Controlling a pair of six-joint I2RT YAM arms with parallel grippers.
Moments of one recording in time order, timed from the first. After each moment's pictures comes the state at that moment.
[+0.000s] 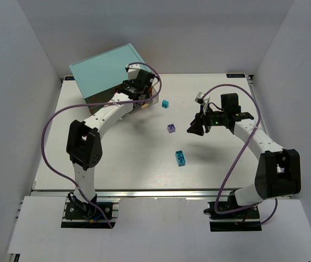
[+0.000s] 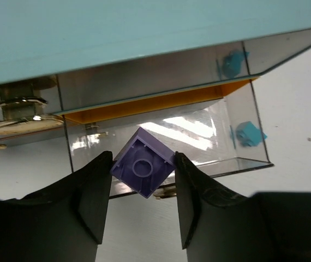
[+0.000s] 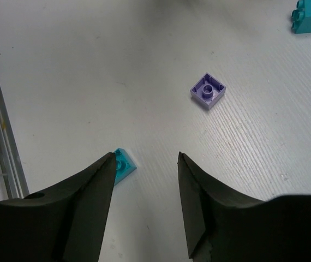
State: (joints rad) left arm -0.57 1.96 1.79 -0.58 -0.65 -0.60; right arm 0.19 1.46 1.01 -0.36 -0.92 -0.46
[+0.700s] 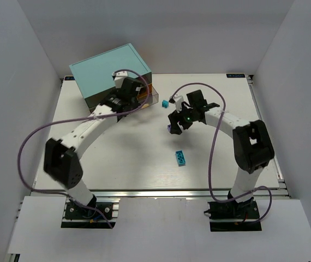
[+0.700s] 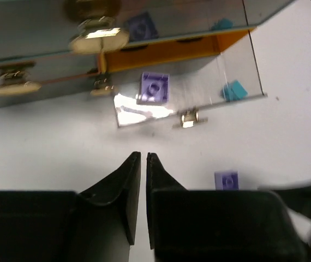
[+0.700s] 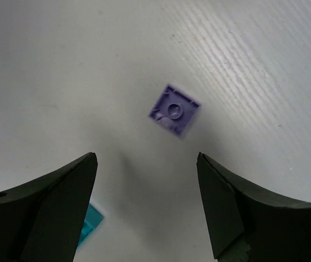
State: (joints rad) left arm -0.55 1.71 1.54 -0.57 -0.53 -0.65; right arm 0.43 1.80 1.24 -0.37 -0.51 -0.31
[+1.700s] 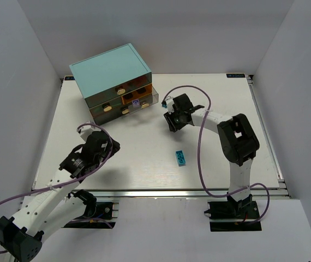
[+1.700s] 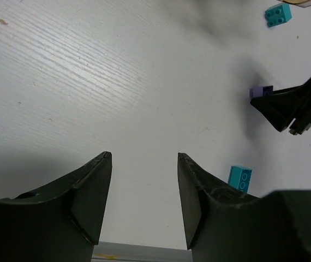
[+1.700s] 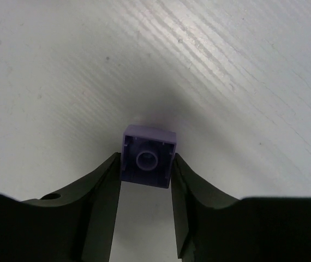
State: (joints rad) left arm -0.57 0.78 0.69 -0.64 -0.38 -1.02; right arm 0.54 2.00 1.35 -0.30 -0.13 -0.16
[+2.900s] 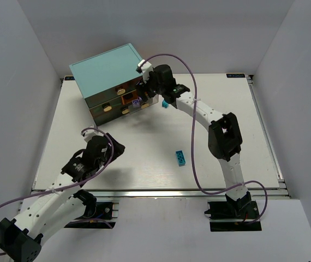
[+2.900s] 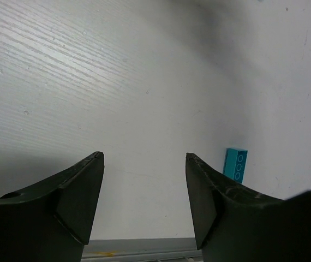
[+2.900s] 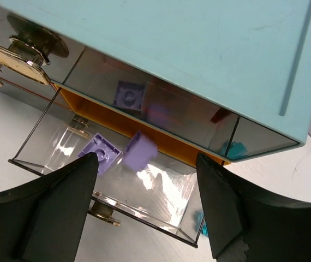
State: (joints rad) left arm -0.57 0.73 0.57 -0.52 -0.28 -1.00; right arm 0.65 2.18 1.96 -0.17 -0.21 -0.24
